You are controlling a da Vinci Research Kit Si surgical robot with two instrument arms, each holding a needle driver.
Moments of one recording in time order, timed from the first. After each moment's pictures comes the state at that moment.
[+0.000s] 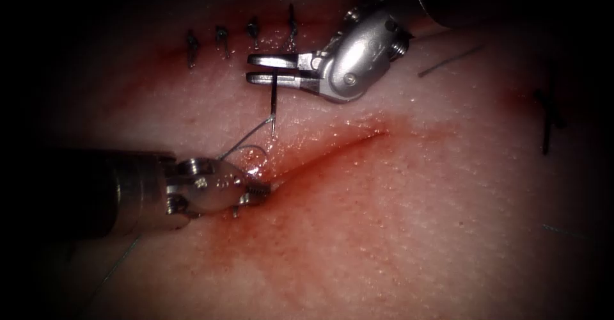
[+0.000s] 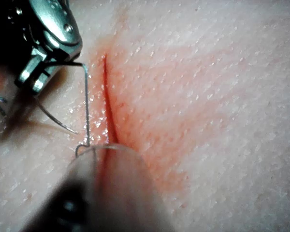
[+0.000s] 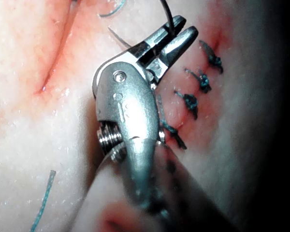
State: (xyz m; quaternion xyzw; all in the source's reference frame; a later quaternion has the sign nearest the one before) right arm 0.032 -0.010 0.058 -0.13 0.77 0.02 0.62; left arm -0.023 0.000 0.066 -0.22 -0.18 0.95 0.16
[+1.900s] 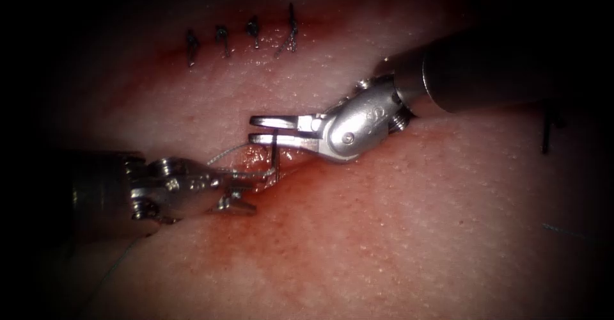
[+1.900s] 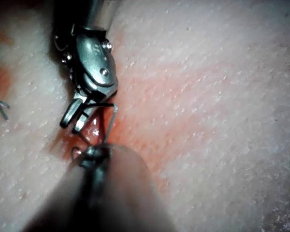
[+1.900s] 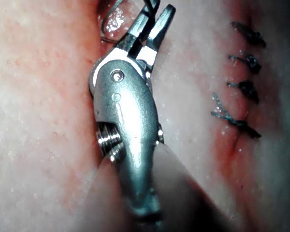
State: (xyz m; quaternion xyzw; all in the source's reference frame) right arm 0.033 -0.015 0.062 -0.05 0.74 0.04 0.67; left arm -0.022 0.001 0.059 -0.24 -0.15 0.94 0.20
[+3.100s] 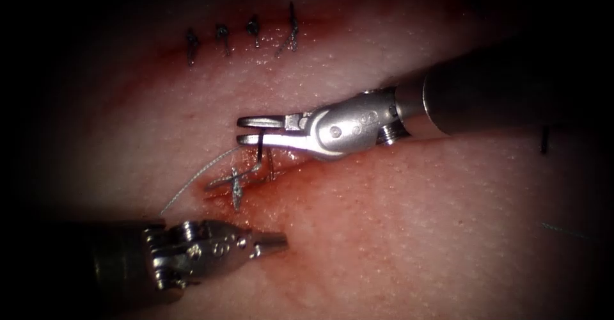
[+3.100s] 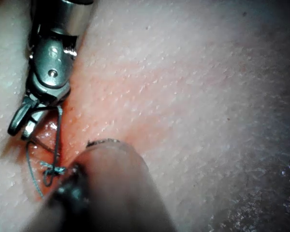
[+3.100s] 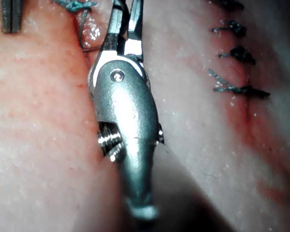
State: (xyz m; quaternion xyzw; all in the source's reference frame) right arm 0.034 -0.015 0.062 0.00 0.72 0.12 0.68; left arm -0.025 -0.004 0.058 -0.31 -0.13 0.92 0.19
